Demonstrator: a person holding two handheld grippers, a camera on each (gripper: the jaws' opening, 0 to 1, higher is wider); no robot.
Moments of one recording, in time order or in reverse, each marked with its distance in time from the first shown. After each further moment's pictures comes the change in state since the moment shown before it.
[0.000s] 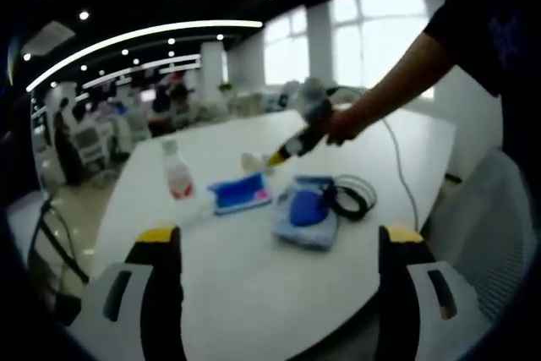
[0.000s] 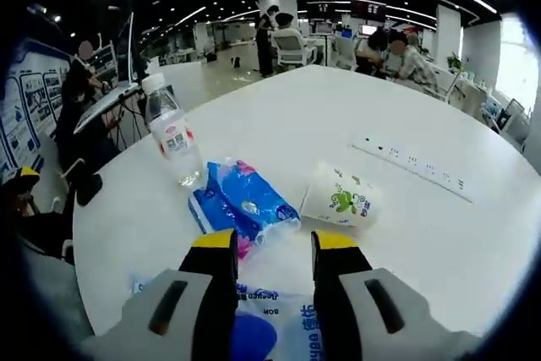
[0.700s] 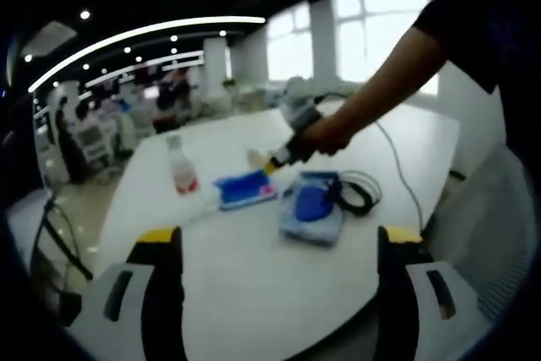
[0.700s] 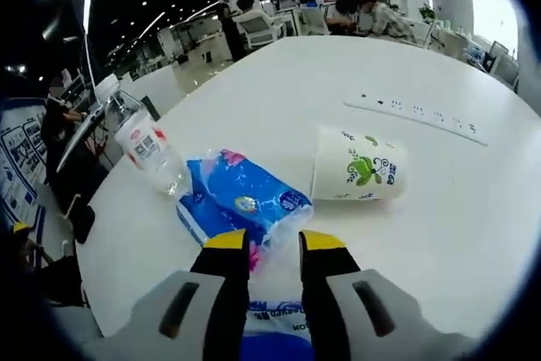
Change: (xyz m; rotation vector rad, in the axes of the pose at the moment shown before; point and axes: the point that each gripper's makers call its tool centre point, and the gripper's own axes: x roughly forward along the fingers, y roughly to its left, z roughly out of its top) left arm -0.001 0.006 -0.003 0.005 0.024 0.022; right arm 0.039 0.005 -0.018 0.190 0.102 -0.036
